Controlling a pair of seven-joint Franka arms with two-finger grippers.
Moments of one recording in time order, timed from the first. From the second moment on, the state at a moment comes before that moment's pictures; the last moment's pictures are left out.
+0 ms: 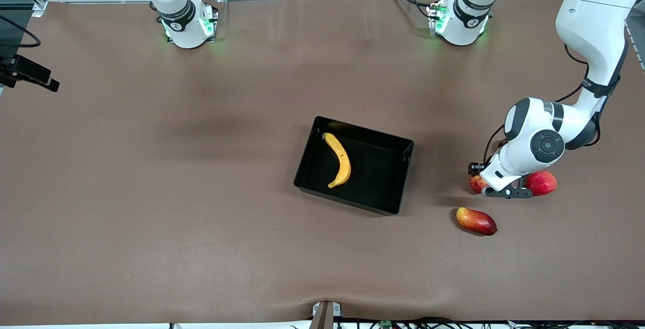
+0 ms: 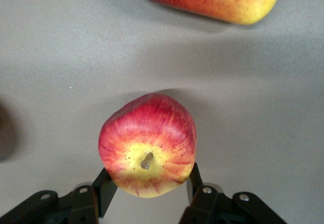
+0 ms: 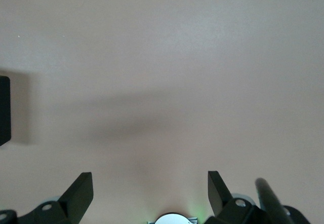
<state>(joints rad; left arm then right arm) 0.30 0.52 -0.37 -1.97 0.33 2.34 -0.22 -0.13 0.00 0.02 -1.49 0.04 1.40 0.03</state>
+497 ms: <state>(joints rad) 0.29 0.47 -0.42 -2.00 0.33 2.31 -0.25 -0.12 0.00 0.02 -1.49 0.04 1.40 0.03</state>
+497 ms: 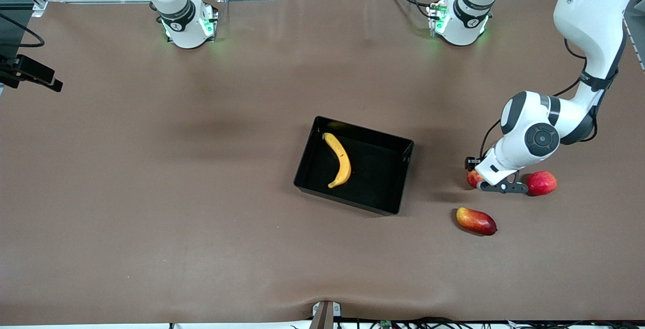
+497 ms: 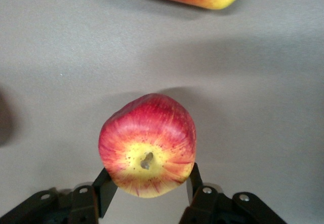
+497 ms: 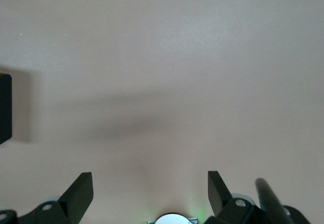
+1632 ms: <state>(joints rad) 0.30 0.45 -0.44 -2.00 0.33 2.30 -0.27 -0.12 0.01 0.02 -1.49 0.04 1.44 -0.02</state>
